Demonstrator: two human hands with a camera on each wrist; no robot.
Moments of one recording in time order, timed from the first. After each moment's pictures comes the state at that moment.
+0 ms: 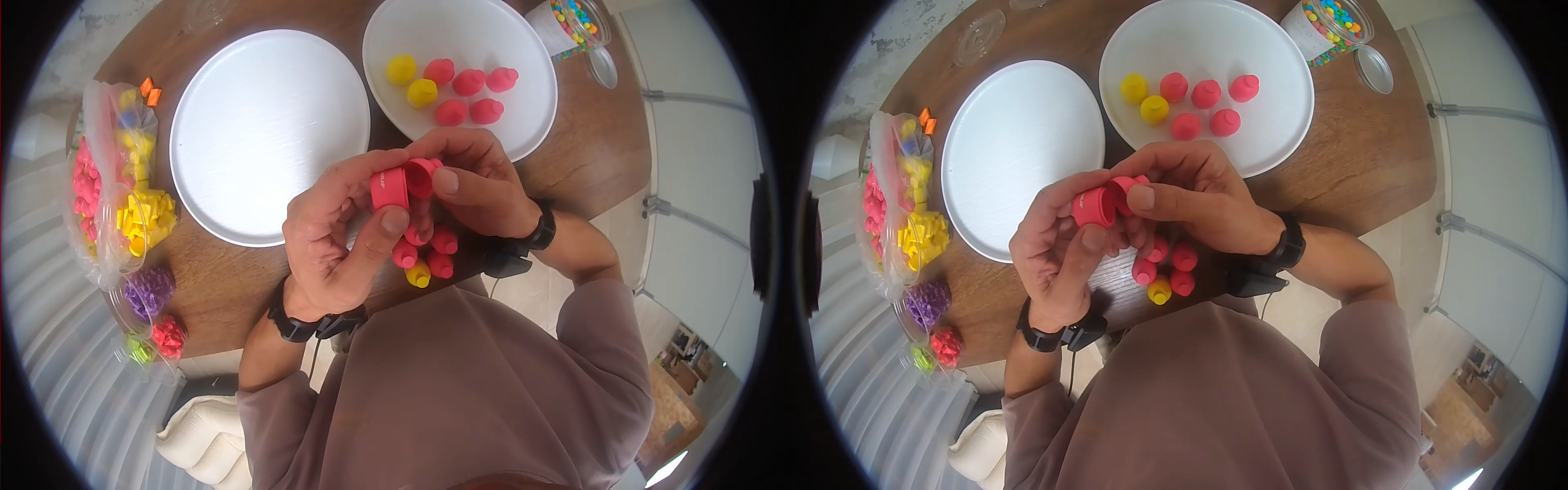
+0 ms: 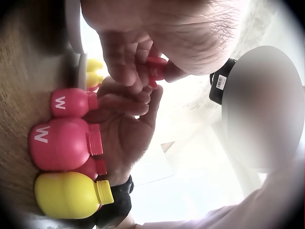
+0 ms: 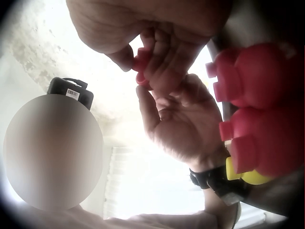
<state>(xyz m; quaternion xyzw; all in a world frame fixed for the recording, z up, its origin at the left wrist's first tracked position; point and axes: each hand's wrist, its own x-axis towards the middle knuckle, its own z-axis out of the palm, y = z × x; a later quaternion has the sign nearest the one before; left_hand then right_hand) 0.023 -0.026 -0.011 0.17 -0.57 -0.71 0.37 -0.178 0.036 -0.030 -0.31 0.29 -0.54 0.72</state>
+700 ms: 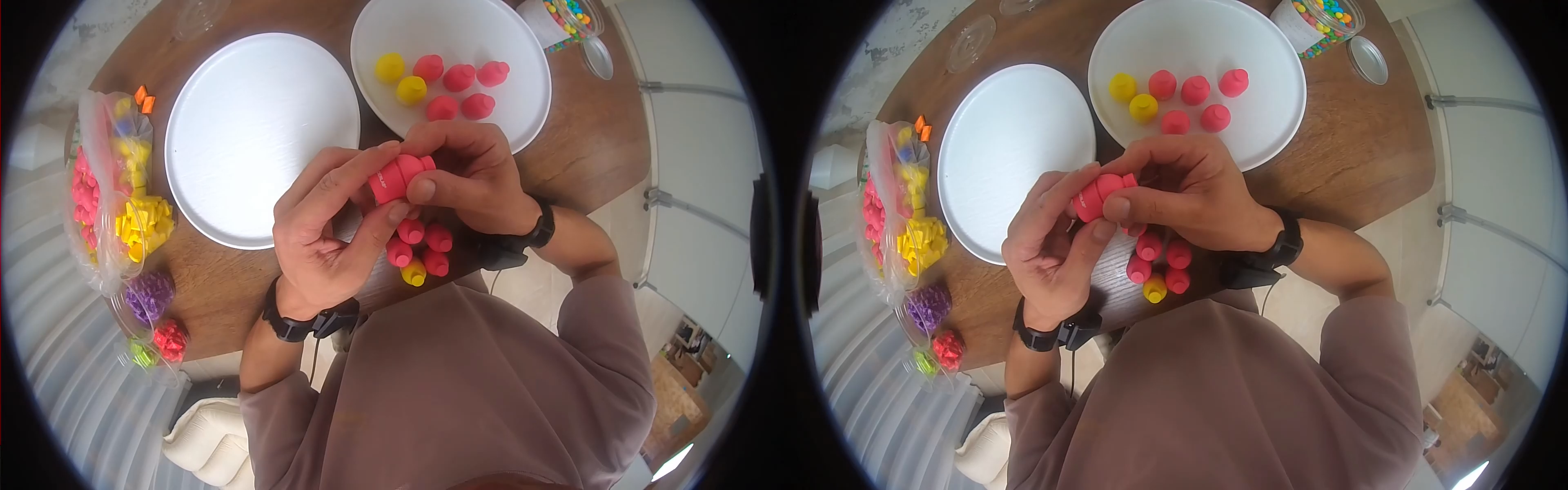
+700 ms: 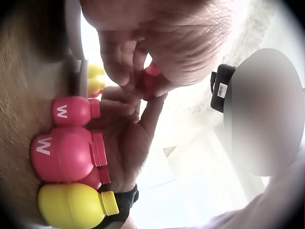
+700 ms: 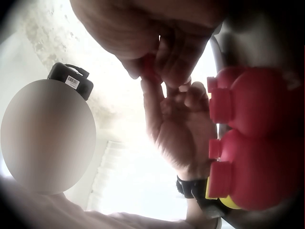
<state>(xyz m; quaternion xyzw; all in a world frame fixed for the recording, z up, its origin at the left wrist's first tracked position) 0.018 -0.031 -0.020 0.22 -0.68 -0.57 0.40 -0.169 0.033 -0.021 -0.38 0.36 -0.60 0.61</state>
